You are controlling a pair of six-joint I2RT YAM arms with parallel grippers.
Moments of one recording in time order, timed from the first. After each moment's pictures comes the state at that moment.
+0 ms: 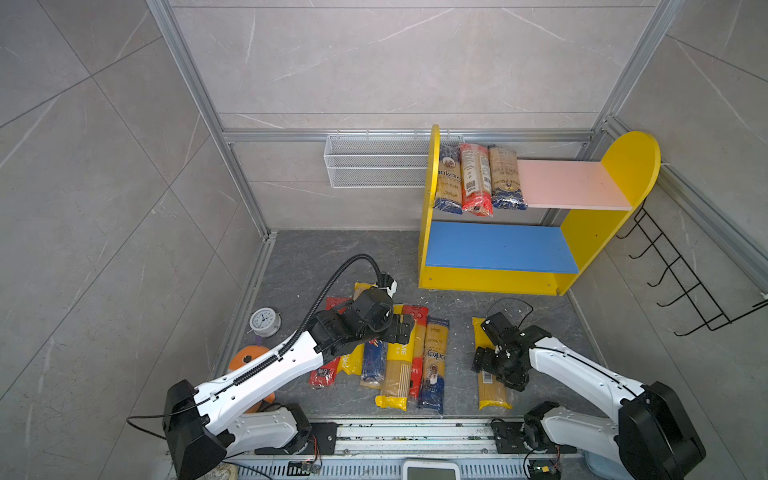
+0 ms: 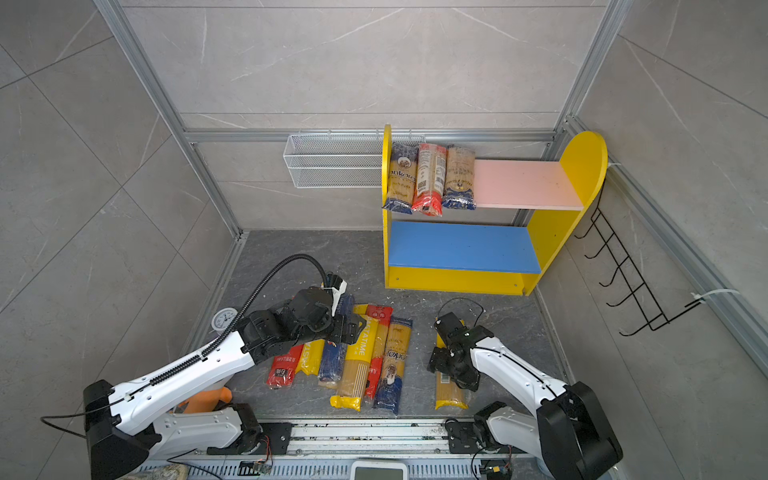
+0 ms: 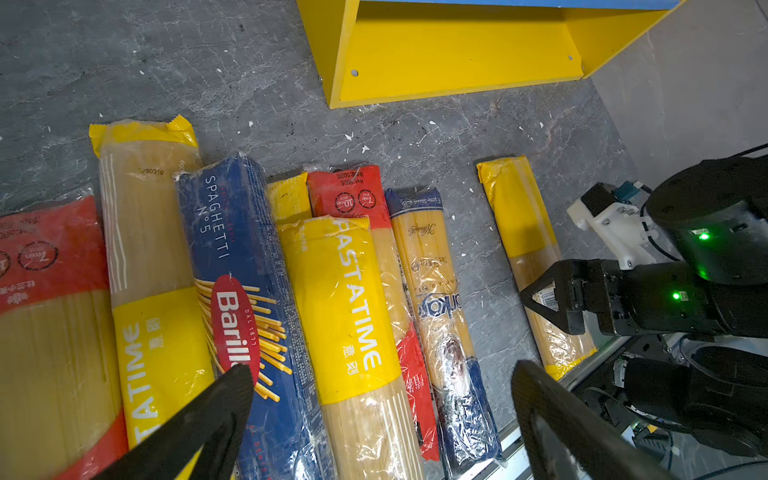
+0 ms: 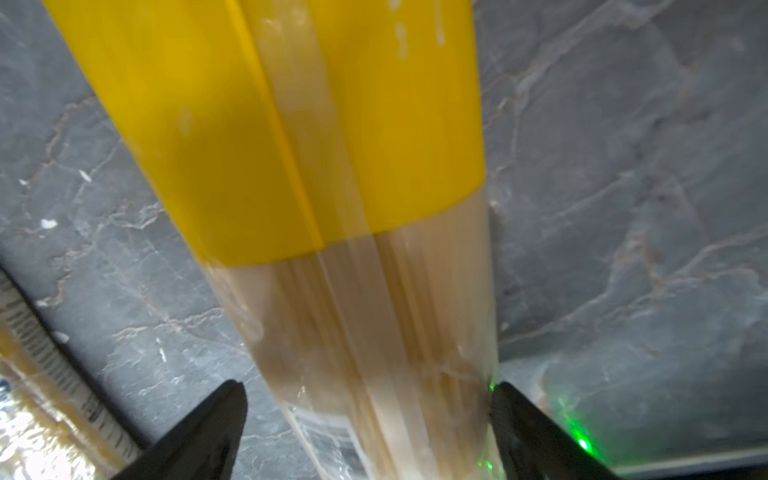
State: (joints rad) left arm -0.92 1.18 1.07 -0.66 -0.10 -0.53; right arm 0.45 1.19 0.59 -0.90 -0.05 0.85
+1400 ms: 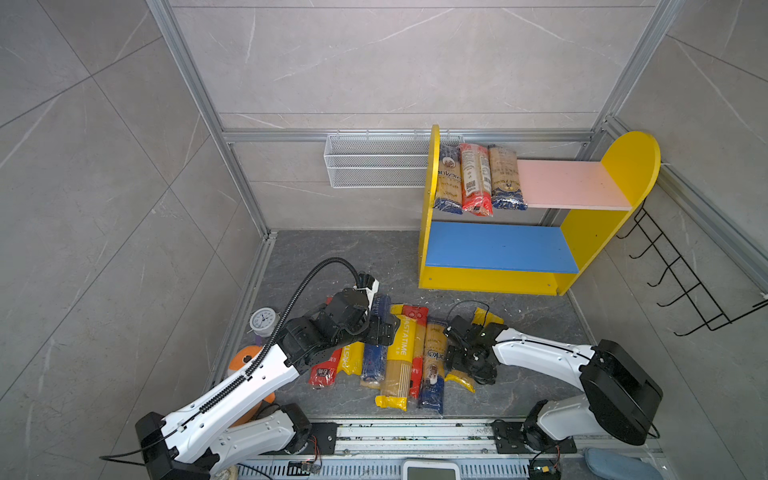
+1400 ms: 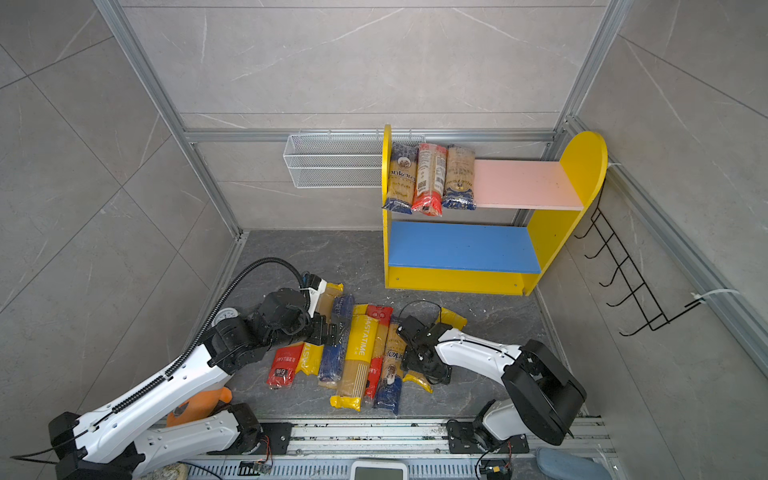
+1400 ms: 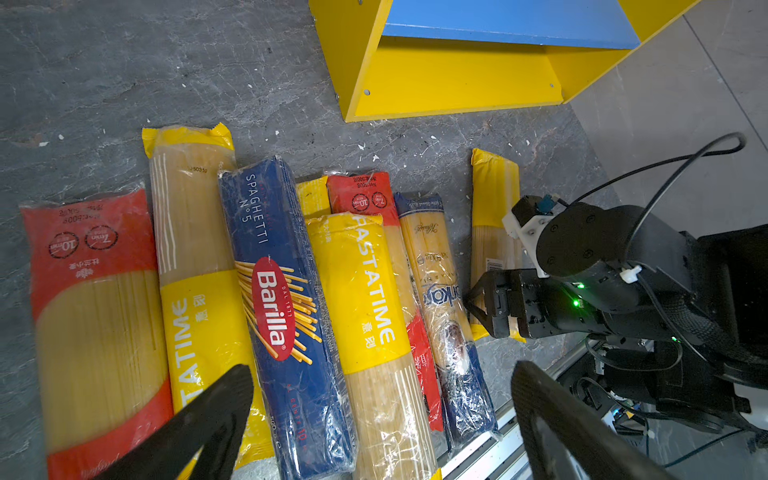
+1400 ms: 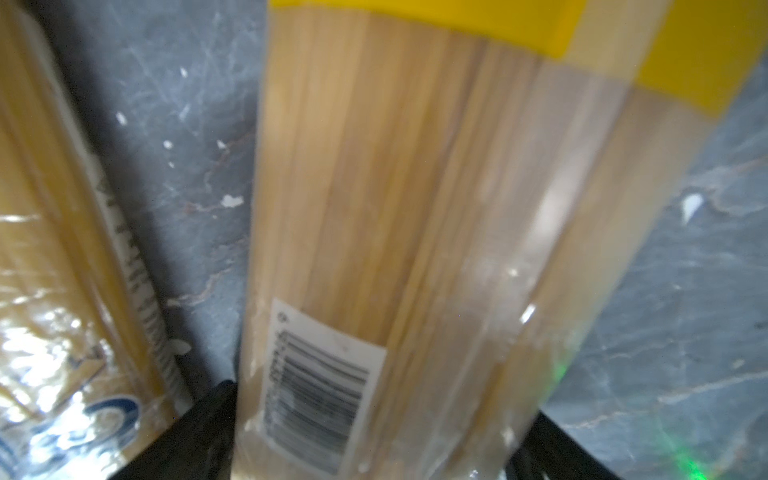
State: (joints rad) left arm -0.86 1.02 1.03 -0.74 -0.06 -0.51; right arm 0.75 1.46 0.72 -0.75 0.05 1.05
